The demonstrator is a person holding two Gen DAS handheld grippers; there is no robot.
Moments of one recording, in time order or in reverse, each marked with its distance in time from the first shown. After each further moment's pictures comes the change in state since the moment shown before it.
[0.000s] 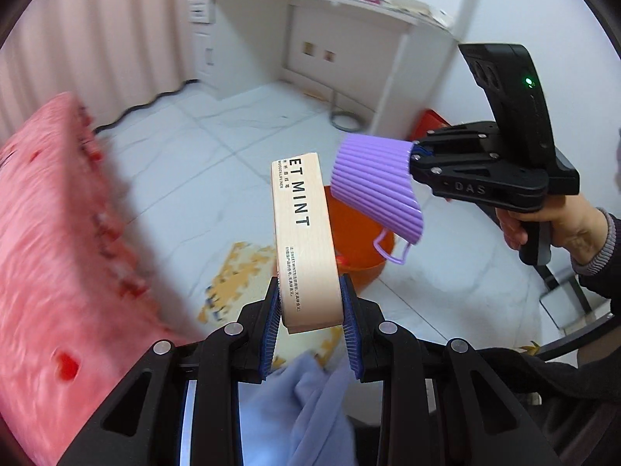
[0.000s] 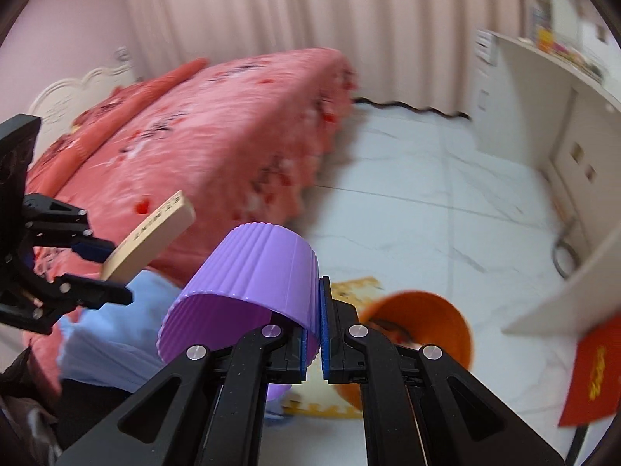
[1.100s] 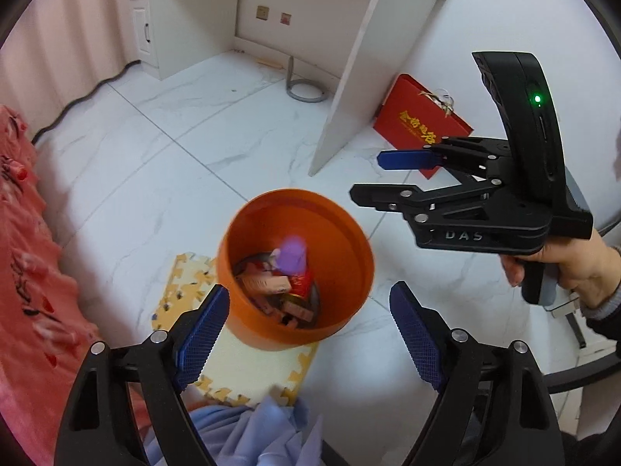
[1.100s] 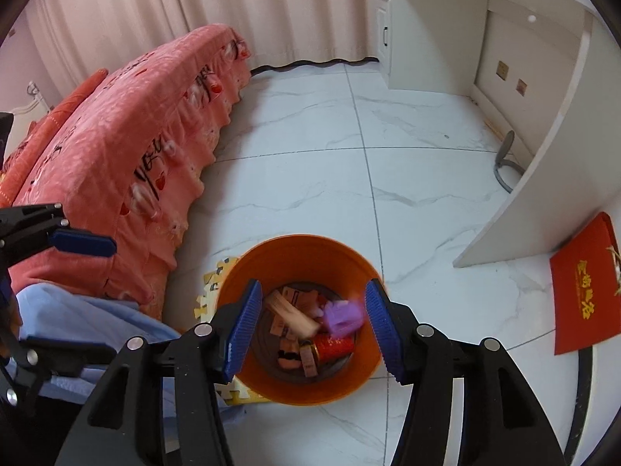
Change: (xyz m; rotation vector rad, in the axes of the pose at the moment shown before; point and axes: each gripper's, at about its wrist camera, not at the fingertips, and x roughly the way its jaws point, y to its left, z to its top) left arm 0.114 -0.028 0.053 0.057 0.113 -0.098; right arm 0.057 -0.131 -0.053 0.235 0.093 -0.183
